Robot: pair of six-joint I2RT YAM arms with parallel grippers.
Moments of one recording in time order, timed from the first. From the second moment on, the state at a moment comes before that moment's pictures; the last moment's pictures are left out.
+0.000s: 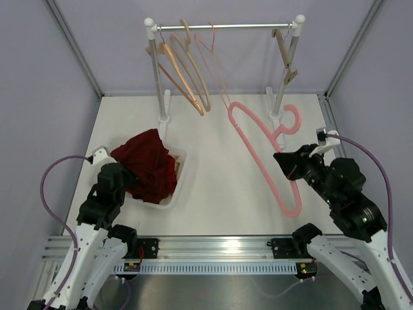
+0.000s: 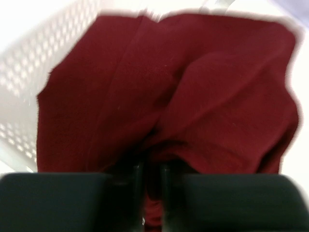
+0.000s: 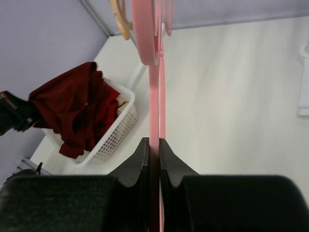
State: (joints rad) left arm -0.26 0.53 0.64 -0.62 -0.42 -0.61; right arm 0.50 0.52 1.00 -0.60 -0.01 0.43
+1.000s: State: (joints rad) left arm -0.26 0.28 1.00 -0.85 -0.32 -0.57; right arm 0.50 0.70 1.33 -0.57 -0.05 0.31
